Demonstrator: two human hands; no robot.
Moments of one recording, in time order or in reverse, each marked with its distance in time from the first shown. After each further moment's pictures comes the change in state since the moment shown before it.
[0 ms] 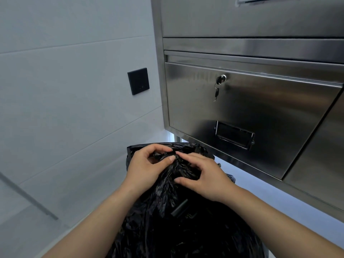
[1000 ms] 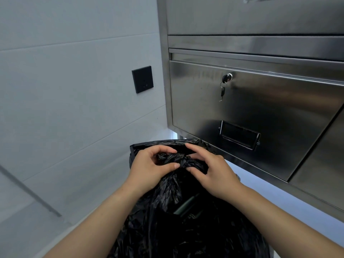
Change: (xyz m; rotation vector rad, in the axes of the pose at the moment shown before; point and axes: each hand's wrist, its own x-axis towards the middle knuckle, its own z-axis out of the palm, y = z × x) left_hand 0.003 -0.008 -0.006 0.061 -0.047 0.021; right_hand 0.003 0.005 -0.004 -0.128 0.074 -0.008
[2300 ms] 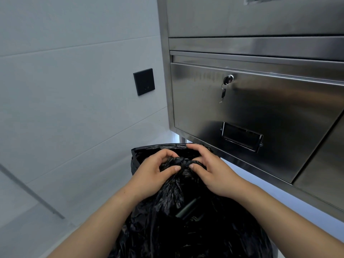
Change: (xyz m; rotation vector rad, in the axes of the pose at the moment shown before) left_hand 0.001 -0.009 -0.003 0.126 -0.221 0.096; right_hand 0.009 -0.008 -0.007 0.213 -0.176 0.107
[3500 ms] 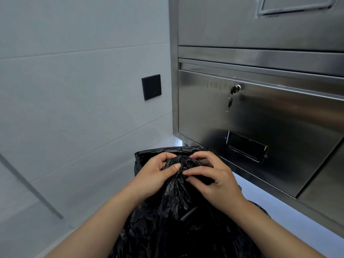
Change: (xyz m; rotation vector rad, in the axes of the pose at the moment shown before) left_hand 0.002 0.019 -0.003 -0.434 0.008 -0.242; right_hand -0.002 0.000 0.014 -0.126 0.387 -0.407
